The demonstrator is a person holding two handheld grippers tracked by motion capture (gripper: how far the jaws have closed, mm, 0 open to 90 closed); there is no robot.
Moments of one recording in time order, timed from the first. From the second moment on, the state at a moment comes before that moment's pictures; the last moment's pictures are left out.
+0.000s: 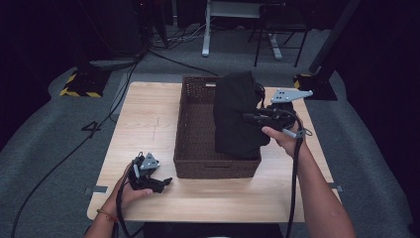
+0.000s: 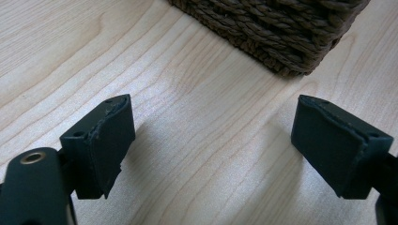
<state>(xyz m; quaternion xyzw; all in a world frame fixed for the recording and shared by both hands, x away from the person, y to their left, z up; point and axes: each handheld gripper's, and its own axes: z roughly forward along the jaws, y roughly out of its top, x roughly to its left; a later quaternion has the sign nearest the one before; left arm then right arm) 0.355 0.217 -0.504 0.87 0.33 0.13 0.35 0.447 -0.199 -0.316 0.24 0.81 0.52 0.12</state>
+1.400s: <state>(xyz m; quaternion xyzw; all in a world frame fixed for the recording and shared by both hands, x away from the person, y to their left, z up) 0.355 0.217 -0.504 0.87 0.33 0.13 0.35 0.485 -0.119 -0.381 0.24 0.90 0.36 0.07</state>
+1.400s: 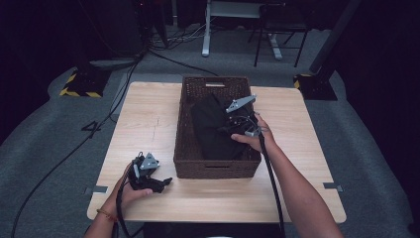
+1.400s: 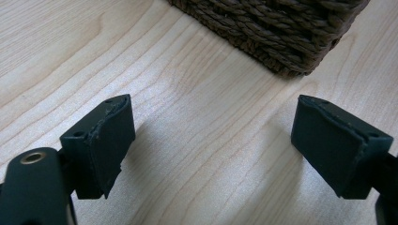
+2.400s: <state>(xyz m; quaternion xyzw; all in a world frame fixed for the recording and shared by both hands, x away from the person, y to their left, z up) 0.355 0.217 -0.504 0.87 0.33 0.13 0.35 0.500 -0.116 -0.387 0.30 0.90 0.29 0.11</state>
